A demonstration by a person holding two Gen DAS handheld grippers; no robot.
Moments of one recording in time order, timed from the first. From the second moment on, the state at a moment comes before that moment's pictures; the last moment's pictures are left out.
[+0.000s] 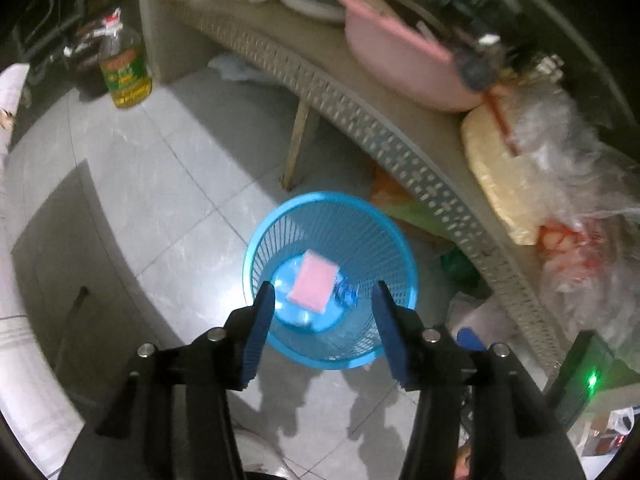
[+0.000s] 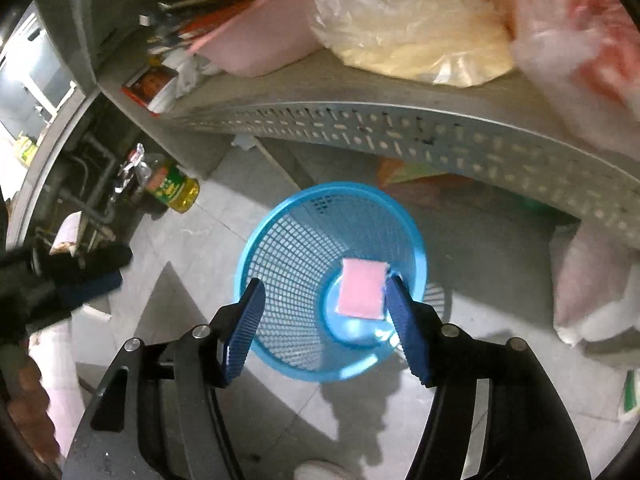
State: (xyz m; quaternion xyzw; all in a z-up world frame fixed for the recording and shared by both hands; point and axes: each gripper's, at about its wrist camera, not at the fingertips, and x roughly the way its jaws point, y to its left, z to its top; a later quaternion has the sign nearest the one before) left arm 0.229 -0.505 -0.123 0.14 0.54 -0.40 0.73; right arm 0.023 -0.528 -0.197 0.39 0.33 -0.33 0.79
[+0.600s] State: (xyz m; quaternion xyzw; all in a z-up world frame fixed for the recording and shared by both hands) left arm 0.142 -0.258 0.059 0.00 0.39 -0.50 0.77; right arm -0.029 -0.364 -0.037 0.07 0.30 -0.40 0.87
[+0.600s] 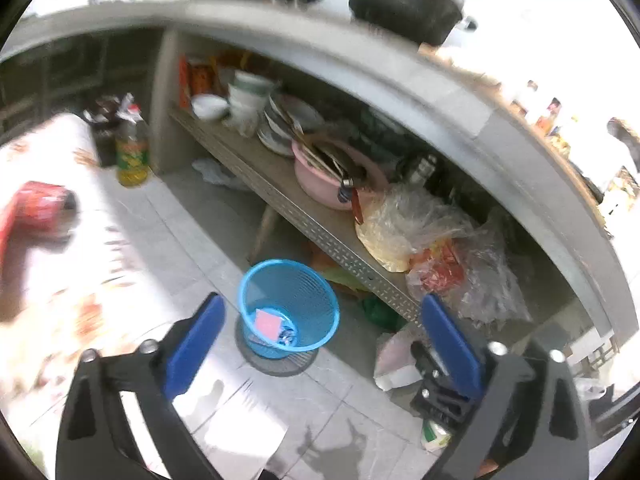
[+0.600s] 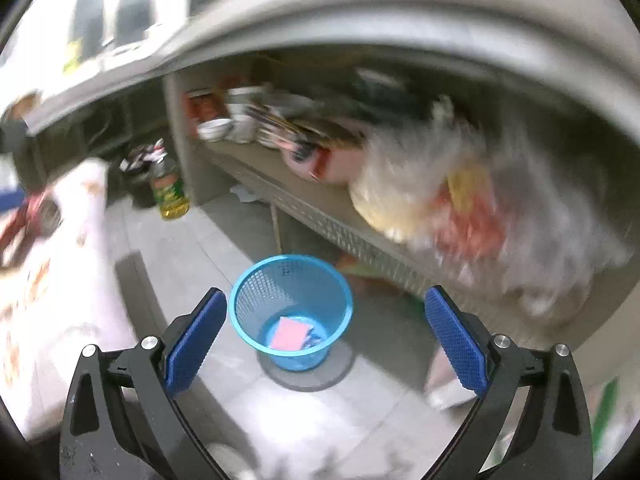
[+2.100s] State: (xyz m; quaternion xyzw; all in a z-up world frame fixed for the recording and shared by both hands) left arm 0.157 0.113 -0.037 -0.04 0.45 -0.13 0.88; right arm 0.214 -0.094 -0.092 0.38 0.50 0.14 0.77
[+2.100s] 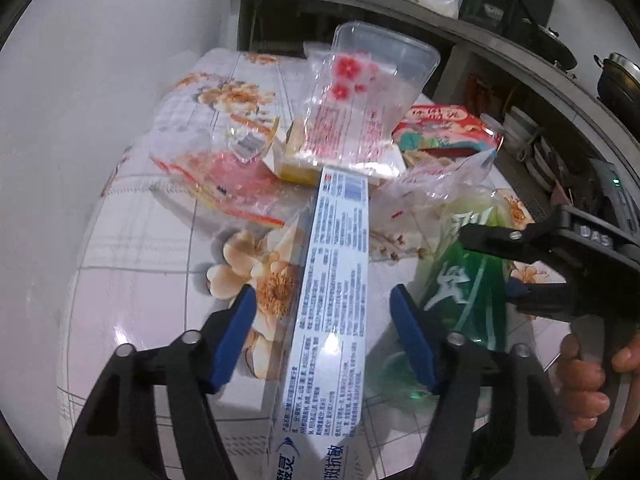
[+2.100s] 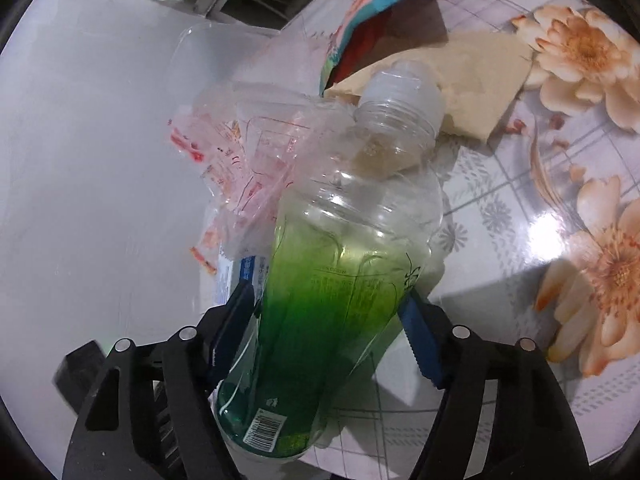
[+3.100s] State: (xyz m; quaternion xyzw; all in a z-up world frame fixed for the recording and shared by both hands) left arm 0.144 0.071 -0.030 -0.03 0.46 -0.16 0.87; right arm 0.153 -0.177 -0.051 0.27 0.44 0.07 0.85
